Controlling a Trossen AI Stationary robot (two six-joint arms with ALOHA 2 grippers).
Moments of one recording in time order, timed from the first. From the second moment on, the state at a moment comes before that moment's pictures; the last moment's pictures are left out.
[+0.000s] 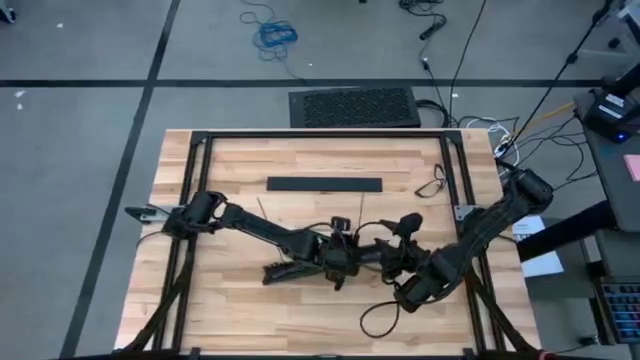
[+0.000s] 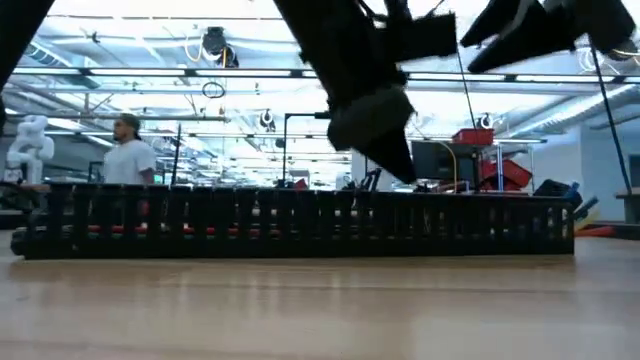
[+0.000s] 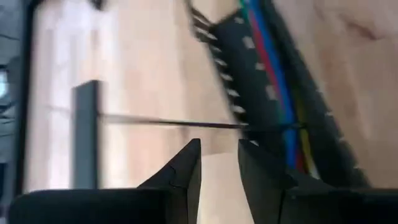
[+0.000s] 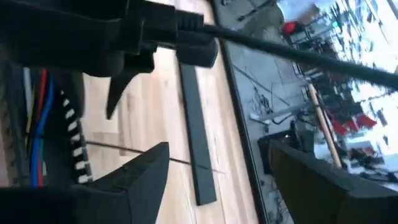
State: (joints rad) left arm -0.27 2.12 1.68 -0.59 -0.51 0.14; right arm 0.68 1.56 1.18 -1.10 1.13 0.56
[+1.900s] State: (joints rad) left arm -0.44 1.86 1.13 -0.63 -0.24 -0.59; right arm 0.36 1.80 0.94 -0.22 0.17 0.23
